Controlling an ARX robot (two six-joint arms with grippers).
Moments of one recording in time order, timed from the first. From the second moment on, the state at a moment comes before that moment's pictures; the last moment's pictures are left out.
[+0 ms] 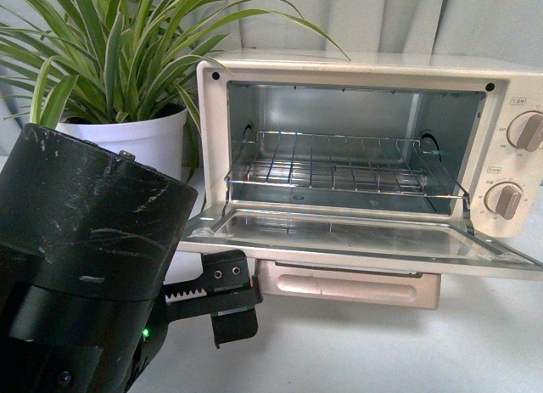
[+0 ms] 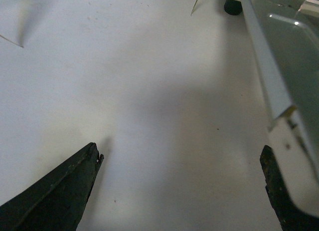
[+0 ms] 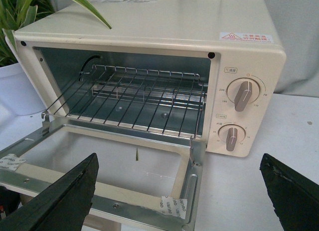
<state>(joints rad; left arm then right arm) -0.58 1.70 0.67 0.45 -0.57 -0.43 0.26 0.90 0.53 0.21 0.04 0.06</state>
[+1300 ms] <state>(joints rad) -0.64 1.02 0.29 0.43 -0.54 -0.07 0.15 0.62 0.30 0.05 -0.16 0.01</state>
